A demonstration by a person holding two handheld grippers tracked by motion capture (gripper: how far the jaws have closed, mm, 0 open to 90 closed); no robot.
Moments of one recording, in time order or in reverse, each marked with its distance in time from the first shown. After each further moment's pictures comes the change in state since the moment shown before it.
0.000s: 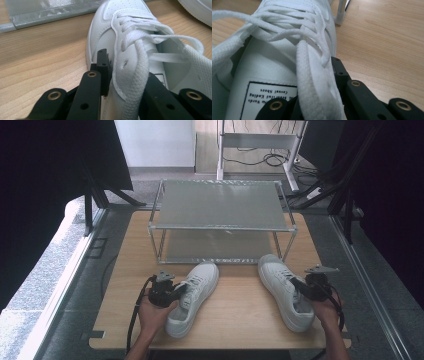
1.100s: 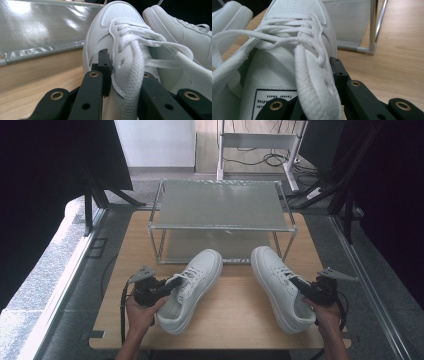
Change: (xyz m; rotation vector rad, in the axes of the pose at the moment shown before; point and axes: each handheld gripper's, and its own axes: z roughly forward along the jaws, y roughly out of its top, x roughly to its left) left arm 0.014 0.007 -0.048 -0.262 -0.228 -0.044; right arm 0.013 -0.003 -0.035 -0.264 0.249 0.160
